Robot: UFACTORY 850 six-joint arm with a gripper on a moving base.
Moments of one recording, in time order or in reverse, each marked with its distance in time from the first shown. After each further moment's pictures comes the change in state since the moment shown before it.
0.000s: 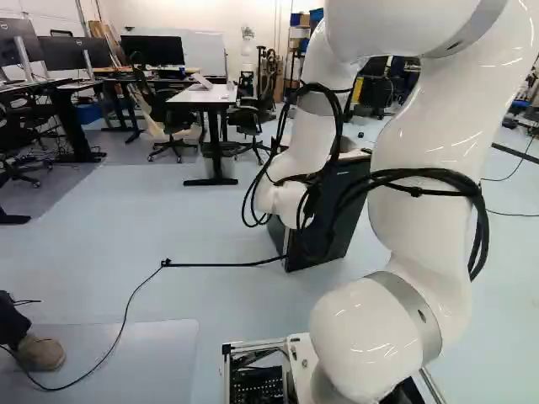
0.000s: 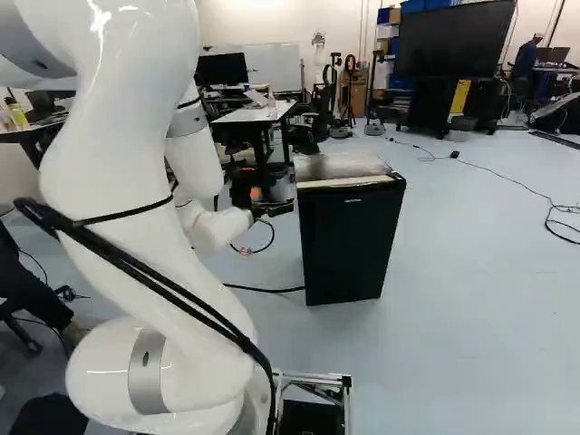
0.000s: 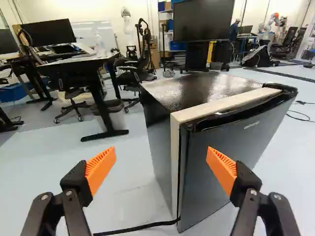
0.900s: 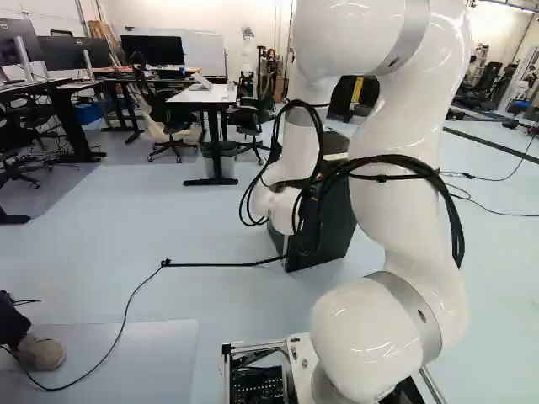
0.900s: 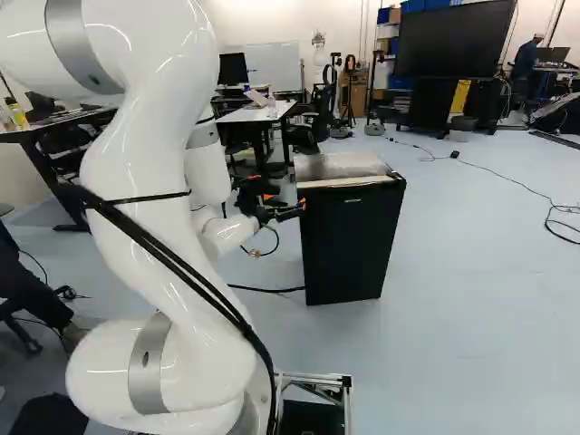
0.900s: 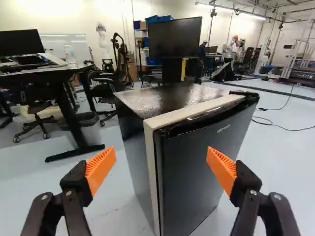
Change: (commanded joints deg) arm -0.3 -9.9 -4.0 9.0 10.5 0.0
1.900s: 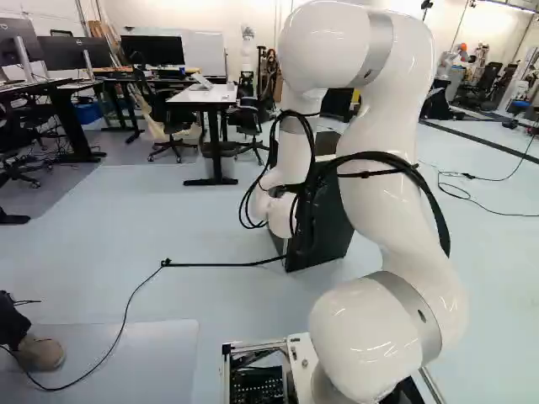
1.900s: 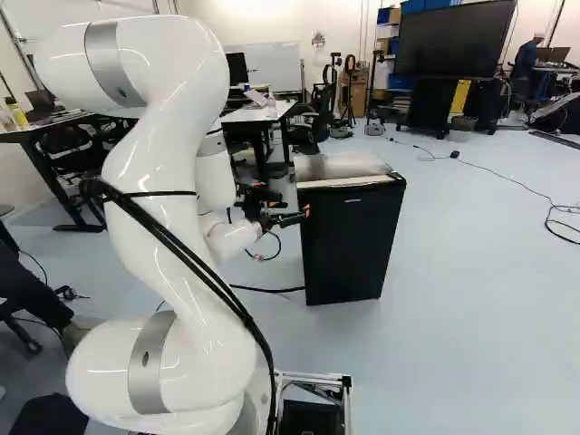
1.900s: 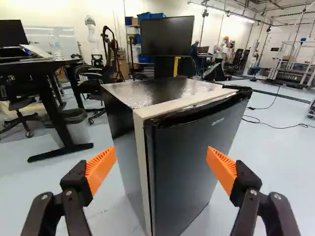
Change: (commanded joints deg) arm -0.4 -5.9 -3.4 2.1 1.6 0.0
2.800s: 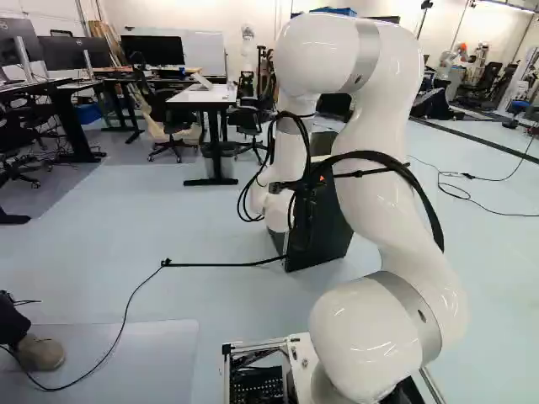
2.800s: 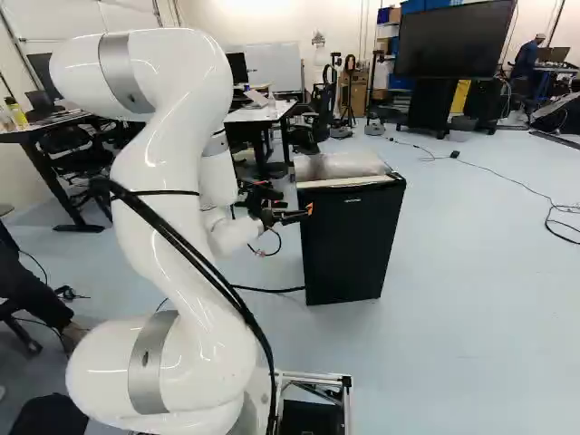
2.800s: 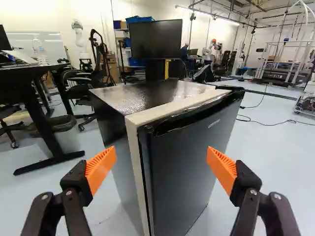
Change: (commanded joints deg) arm 0.2 -2.6 -4.0 4.8 0.0 0.0
